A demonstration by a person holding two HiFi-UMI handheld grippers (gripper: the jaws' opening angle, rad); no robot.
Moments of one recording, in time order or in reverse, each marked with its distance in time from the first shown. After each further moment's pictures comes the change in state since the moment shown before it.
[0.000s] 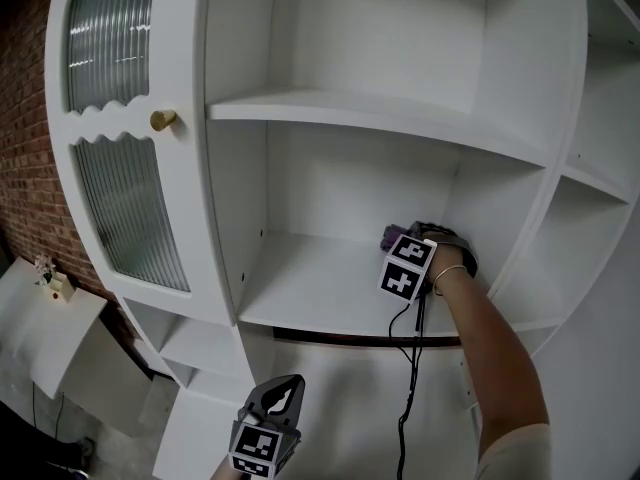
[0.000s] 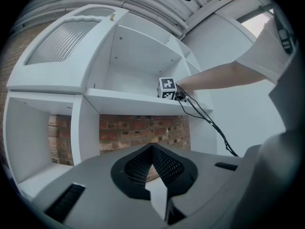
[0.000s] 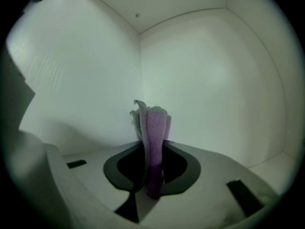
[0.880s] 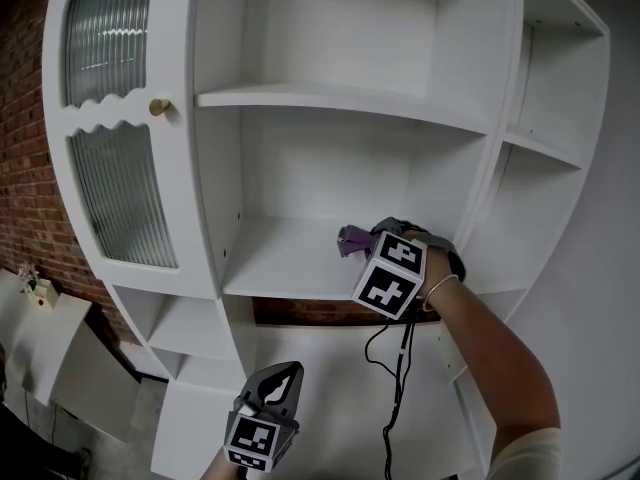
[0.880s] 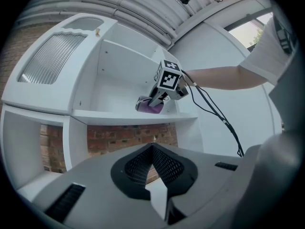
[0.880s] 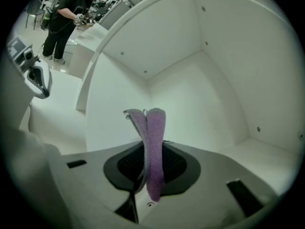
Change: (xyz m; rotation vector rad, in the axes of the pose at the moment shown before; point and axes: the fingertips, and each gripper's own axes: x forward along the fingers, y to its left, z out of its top) left arm -0.035 -0.051 0.030 0.044 -0.079 -0.102; right arm -0.147 0.038 0.018 0.157 -0.213 0.042
